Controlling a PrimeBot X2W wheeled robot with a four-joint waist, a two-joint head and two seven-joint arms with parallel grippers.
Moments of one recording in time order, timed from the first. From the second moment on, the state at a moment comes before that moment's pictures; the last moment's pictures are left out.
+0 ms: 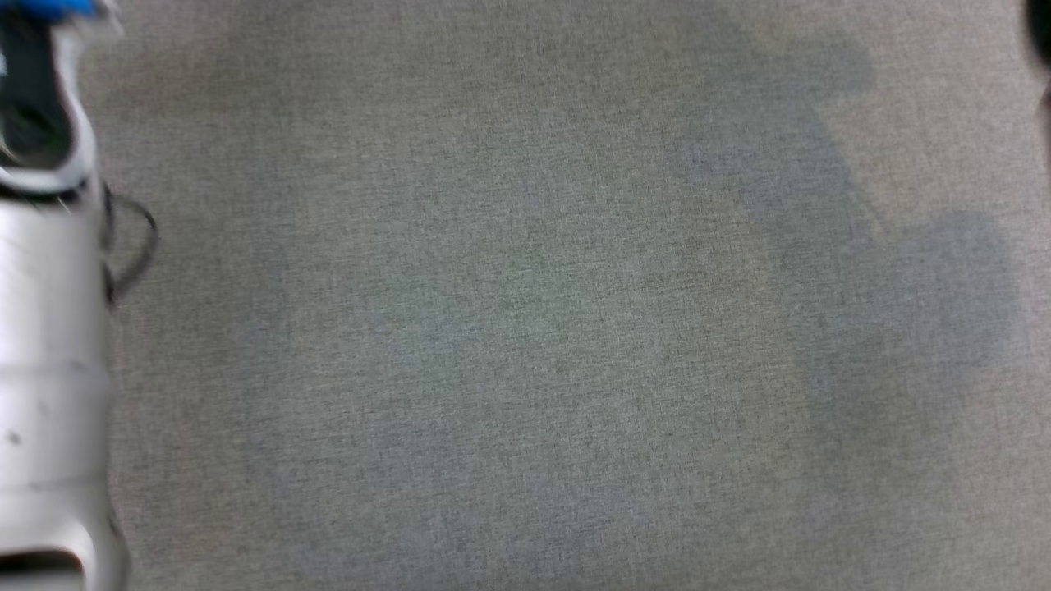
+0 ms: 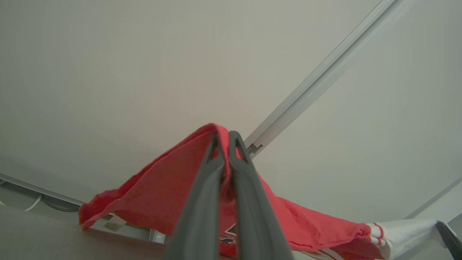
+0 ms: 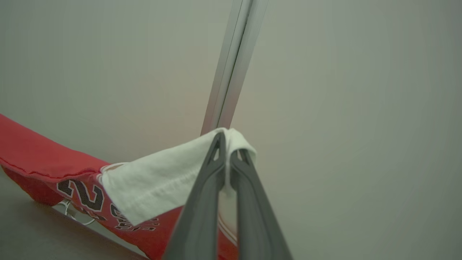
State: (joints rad) left arm -1.03 0.27 -0.09 0.44 -0.98 -0.12 0.01; right arm -1.27 -0.33 0.28 0.49 0.25 0.13 -0.13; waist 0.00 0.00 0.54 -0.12
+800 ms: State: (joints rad) left arm -0.29 0.32 -0.41 0.41 -1.00 -0.10 -0.09; right arm -0.12 -0.17 -0.08 -0.04 0.40 0.13 0.56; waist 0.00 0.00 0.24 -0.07
